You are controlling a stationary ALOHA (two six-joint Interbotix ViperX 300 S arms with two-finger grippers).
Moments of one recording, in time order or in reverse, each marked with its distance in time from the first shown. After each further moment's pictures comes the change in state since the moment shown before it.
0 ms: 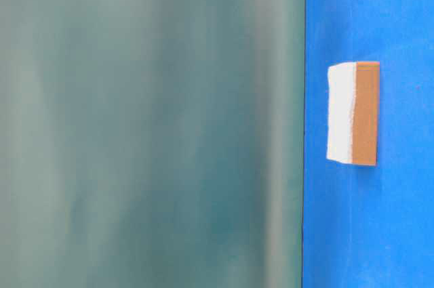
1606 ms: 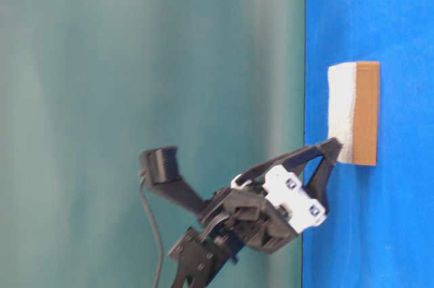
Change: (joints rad) left arm 0.298 1.150 -0.577 -0.020 0.144 0.241; right arm -0.012 0.057 -0.038 0.000 0.120 -0.002
